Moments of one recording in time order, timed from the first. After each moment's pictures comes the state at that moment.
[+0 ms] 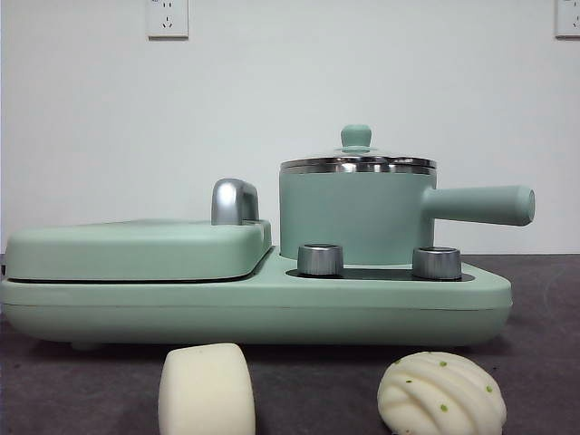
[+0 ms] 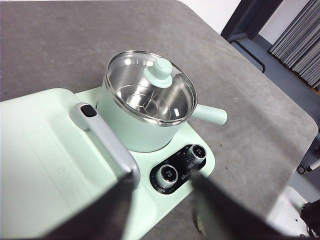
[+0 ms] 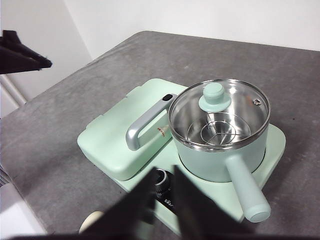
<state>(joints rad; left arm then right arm) -0.32 0.90 1.02 -0.60 0.56 -0.10 0.07 0.58 0.90 -0.72 -0.72 0.00</state>
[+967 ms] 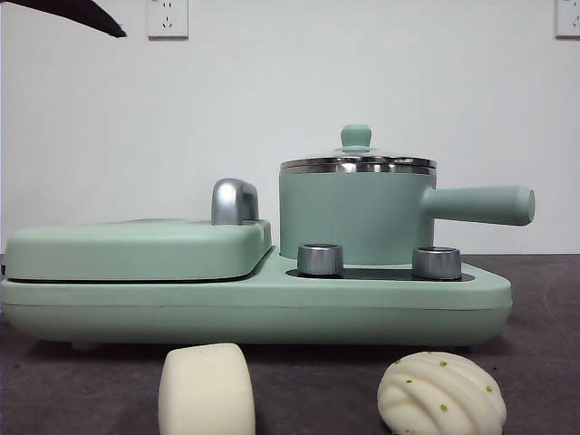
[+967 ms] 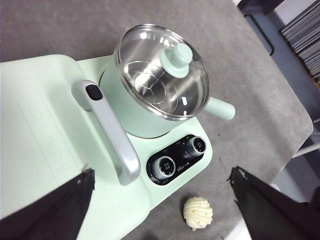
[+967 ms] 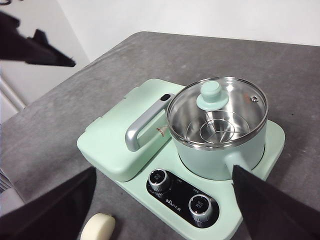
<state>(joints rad) -0.32 1.20 1.30 -0.81 0.56 -0.17 0.07 0.58 0.90 -0.72 -0.70 0.03</state>
